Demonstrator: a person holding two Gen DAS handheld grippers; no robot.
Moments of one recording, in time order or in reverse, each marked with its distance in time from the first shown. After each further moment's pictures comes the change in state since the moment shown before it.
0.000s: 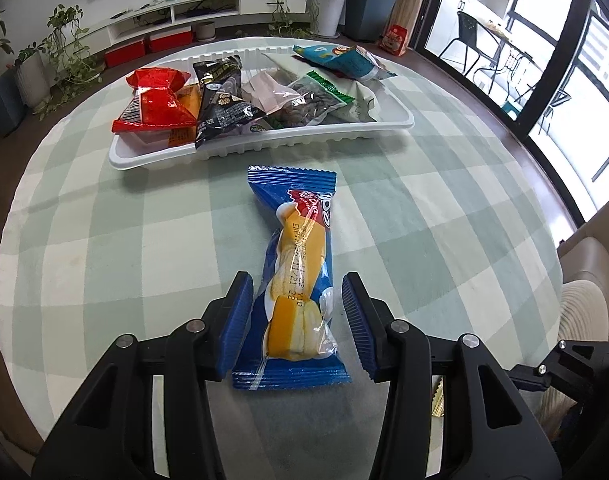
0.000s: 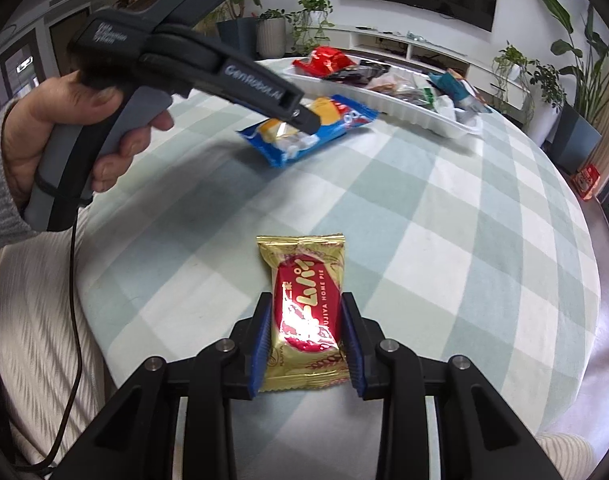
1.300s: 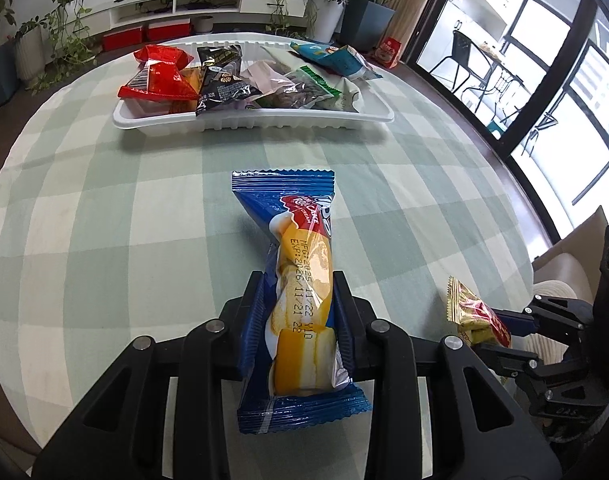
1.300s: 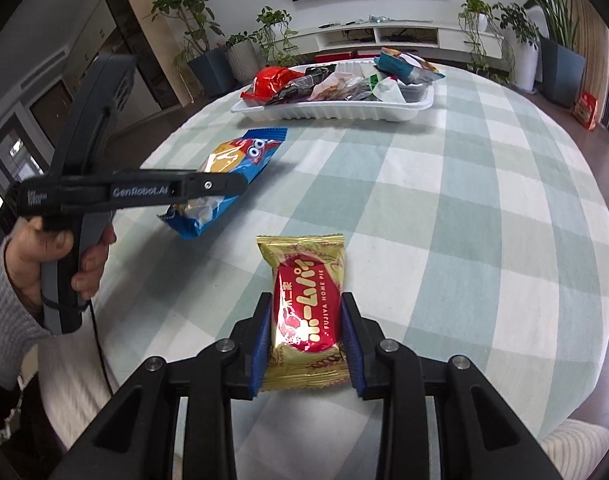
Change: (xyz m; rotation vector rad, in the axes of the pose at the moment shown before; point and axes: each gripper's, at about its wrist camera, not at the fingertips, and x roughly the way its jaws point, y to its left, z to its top) left arm -0.021 0.004 -0.036 -0.074 -0.030 -0.098; right arm -0.013 -0.057 0.004 0.253 -0.034 0.167
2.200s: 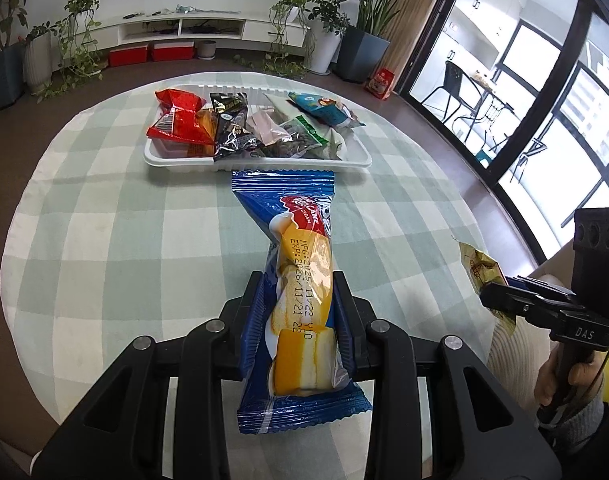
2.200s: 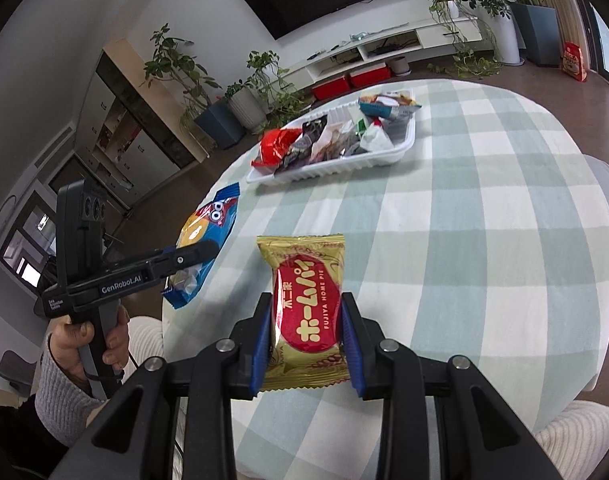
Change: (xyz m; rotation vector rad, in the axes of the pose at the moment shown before) left arm -0.069 -0.001 0.000 -0.034 -0.112 -0.033; right arm -0.045 -0.024 0.030 0.180 -0.133 0.141
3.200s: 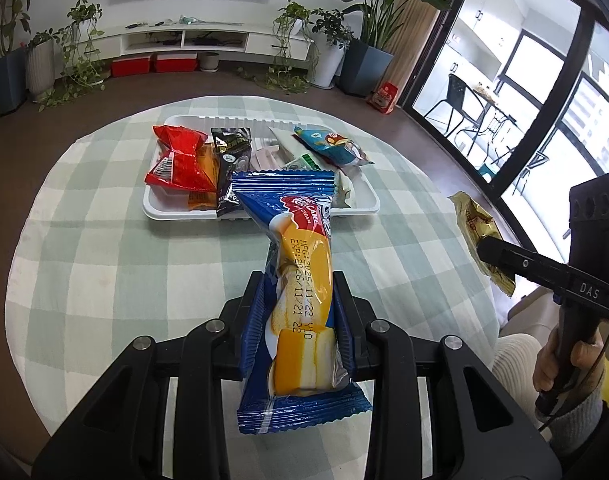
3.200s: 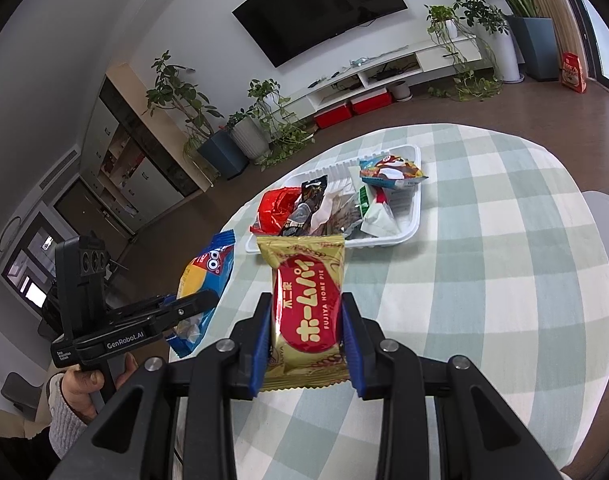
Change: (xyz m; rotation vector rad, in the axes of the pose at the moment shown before) left arm 0.010 0.006 0.050 -0.010 -0.040 0.006; right arm 0.008 -0.009 0.074 0.017 -0.086 0.022
